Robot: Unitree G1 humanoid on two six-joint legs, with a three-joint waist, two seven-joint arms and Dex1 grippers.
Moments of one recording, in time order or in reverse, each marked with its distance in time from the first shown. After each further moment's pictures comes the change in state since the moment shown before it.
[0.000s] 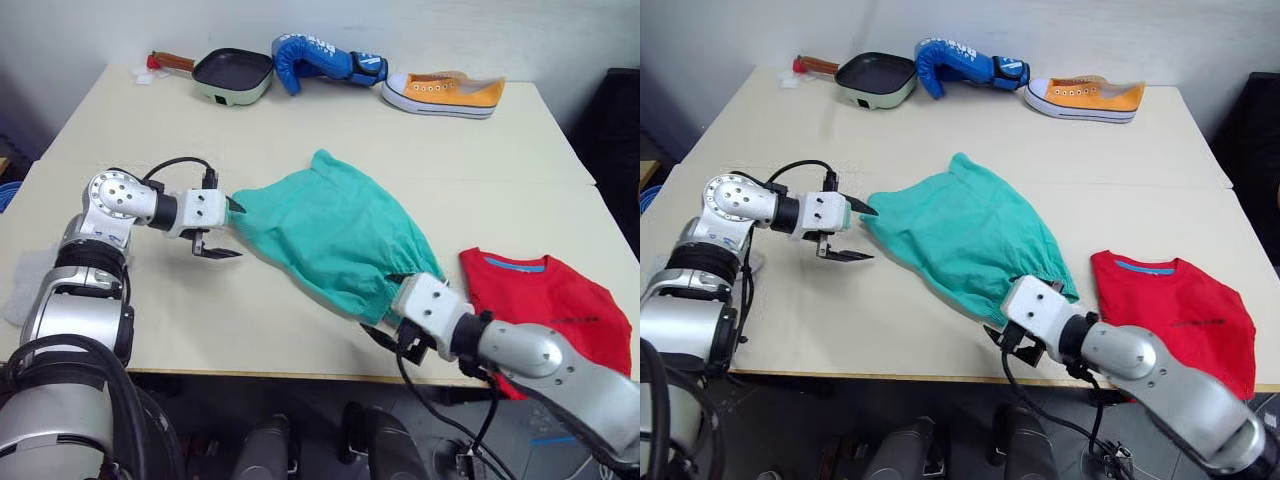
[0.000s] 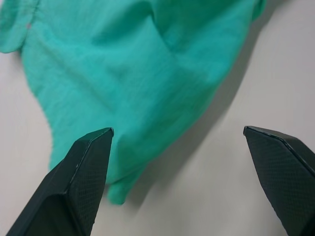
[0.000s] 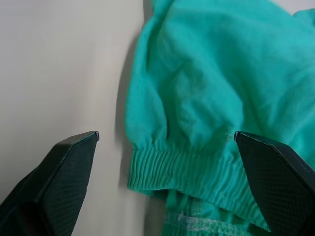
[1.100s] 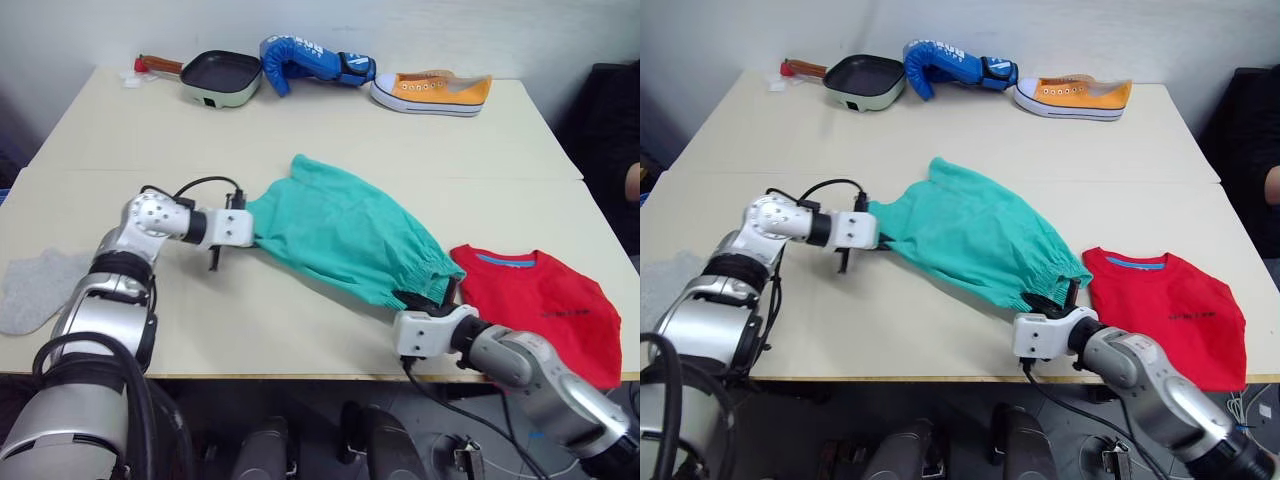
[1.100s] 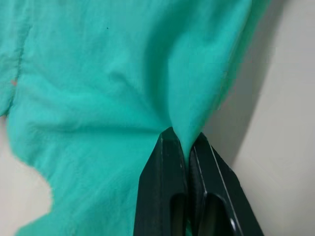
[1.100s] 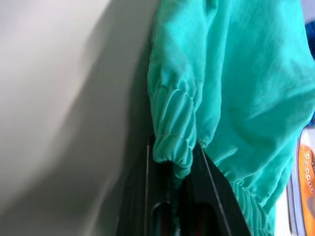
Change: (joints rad) left arm 0.087 -0.058 -0.022 -0.020 -0.020 -0.040 0.002; right arm 0.120 -0.039 0.038 0.394 -0.769 -0.742 0.111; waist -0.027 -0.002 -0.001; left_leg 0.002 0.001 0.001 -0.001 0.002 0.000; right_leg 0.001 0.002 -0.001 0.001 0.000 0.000
